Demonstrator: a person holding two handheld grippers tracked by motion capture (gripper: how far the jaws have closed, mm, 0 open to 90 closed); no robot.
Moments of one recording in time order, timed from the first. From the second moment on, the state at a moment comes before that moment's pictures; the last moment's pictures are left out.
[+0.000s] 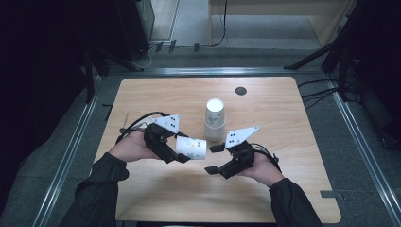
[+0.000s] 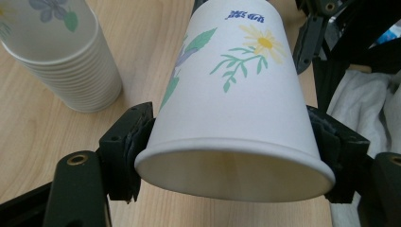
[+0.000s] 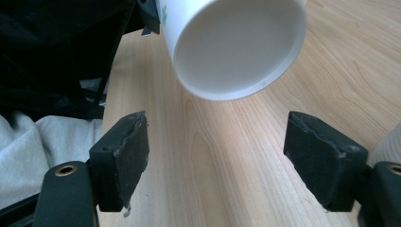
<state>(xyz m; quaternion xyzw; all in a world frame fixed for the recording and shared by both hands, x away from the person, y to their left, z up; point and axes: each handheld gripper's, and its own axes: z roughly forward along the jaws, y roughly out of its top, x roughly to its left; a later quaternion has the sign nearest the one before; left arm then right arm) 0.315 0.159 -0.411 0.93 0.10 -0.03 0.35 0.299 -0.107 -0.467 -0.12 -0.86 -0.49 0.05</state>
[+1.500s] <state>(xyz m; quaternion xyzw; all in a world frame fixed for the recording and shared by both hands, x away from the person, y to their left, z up) 0.310 0.109 -0.438 0.98 0.05 -0.03 0.20 0.297 -0.081 -0.491 -0.11 -0.89 -0.43 0.05</state>
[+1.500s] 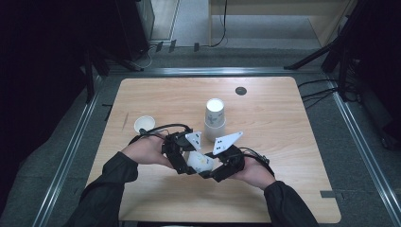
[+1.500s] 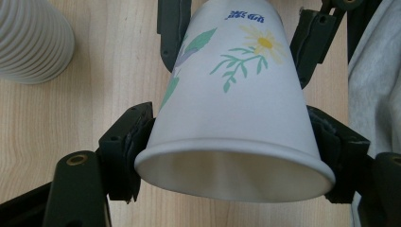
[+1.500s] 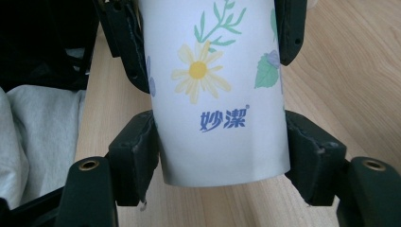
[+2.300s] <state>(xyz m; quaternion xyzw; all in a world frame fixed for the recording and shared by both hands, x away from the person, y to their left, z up) 0.318 0.140 -0.425 0.94 0.08 -0.04 0.31 0.300 -0.096 -0.477 -0.12 -0.88 -0.47 0.03</state>
